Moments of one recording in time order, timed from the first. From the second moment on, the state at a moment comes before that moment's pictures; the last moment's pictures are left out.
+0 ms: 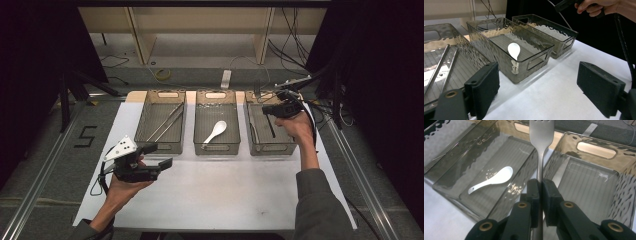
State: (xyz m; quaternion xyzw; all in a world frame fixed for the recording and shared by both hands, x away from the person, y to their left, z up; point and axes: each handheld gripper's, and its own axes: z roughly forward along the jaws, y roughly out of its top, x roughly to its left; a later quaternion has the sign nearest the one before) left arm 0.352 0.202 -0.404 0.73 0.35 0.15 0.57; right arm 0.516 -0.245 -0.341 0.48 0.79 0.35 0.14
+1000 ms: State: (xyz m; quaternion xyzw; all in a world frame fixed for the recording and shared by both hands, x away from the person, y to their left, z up) left arm 0.352 0.204 -0.403 0.72 0.35 0.15 0.58; right arm 0.529 -0.247 -0.385 0.53 0.77 0.34 0.14
